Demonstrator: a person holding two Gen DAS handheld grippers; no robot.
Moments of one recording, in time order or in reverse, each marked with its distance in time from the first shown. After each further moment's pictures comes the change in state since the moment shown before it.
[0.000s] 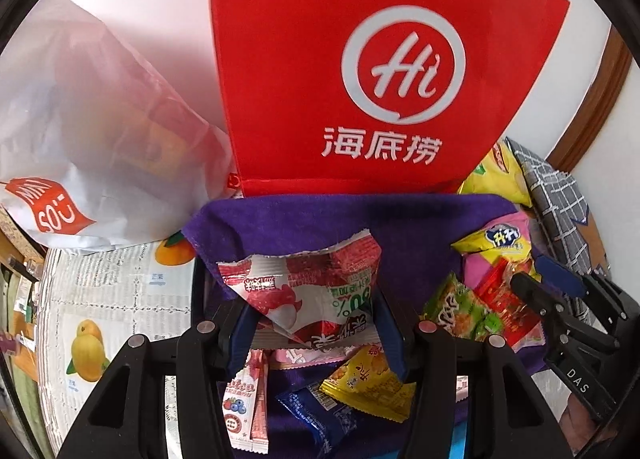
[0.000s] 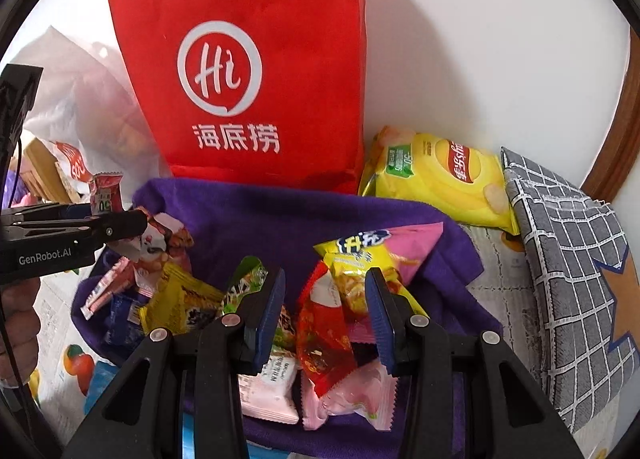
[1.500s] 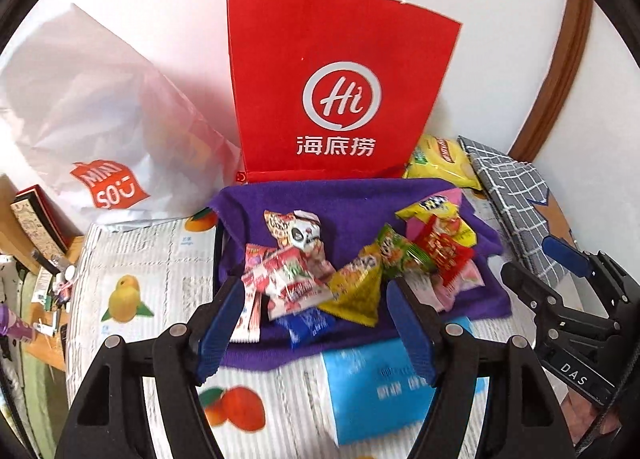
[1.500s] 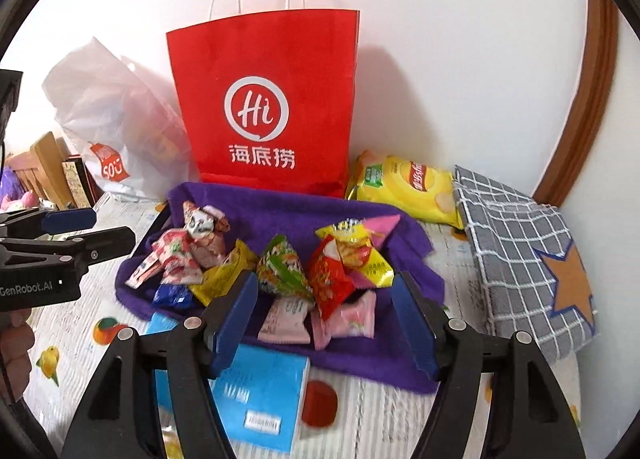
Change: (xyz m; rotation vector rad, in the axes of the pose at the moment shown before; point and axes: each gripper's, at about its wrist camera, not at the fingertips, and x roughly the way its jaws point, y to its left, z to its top) left arm -0.111 -0.023 -0.051 0.030 -0.069 -0.005; right arm -0.113 0.024 -0.026 -0.015 -0.059 -0.081
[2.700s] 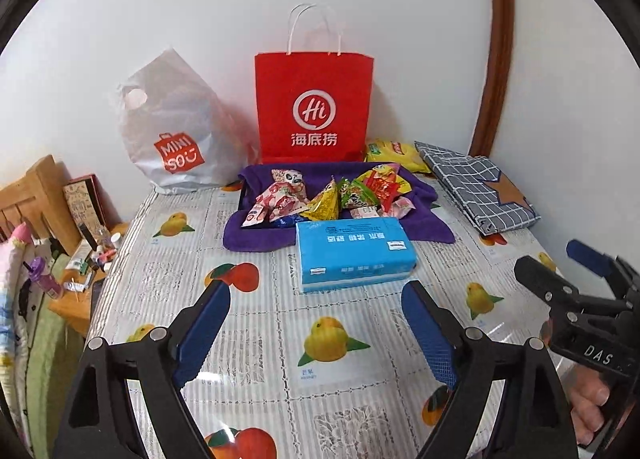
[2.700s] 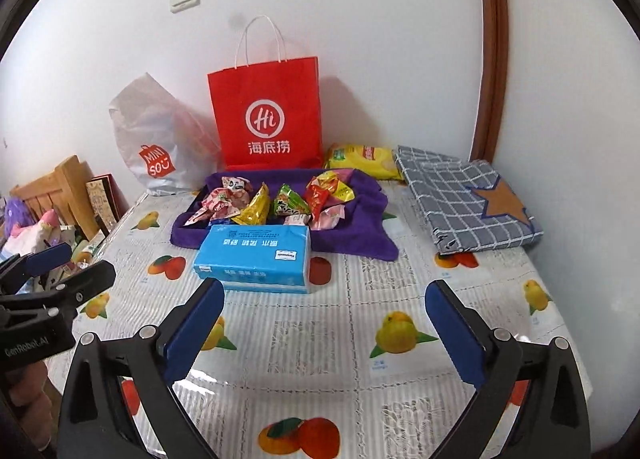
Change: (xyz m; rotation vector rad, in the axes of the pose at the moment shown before) left arm -0.159 -0.049 -0.176 0.022 -0.222 0.061; right arm -0.179 -0.001 -0.152 0.119 -0.151 -0.038
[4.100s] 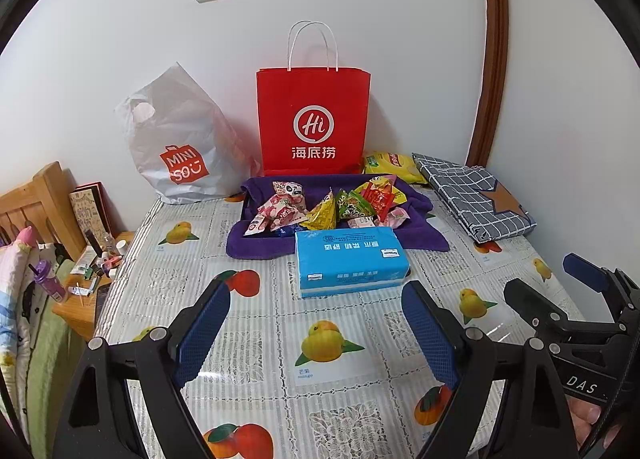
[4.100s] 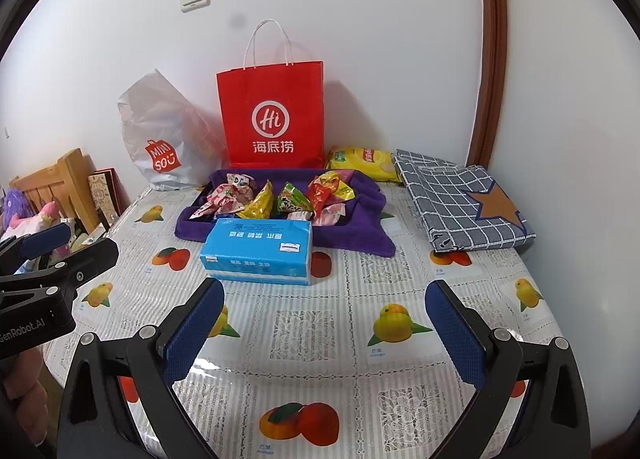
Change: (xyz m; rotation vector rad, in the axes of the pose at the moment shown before) left arm -0.018 -0.009 -0.001 0.000 -0.041 0.016; right arm -0.016 0.007 -0.009 -0.021 -0.006 -0.009
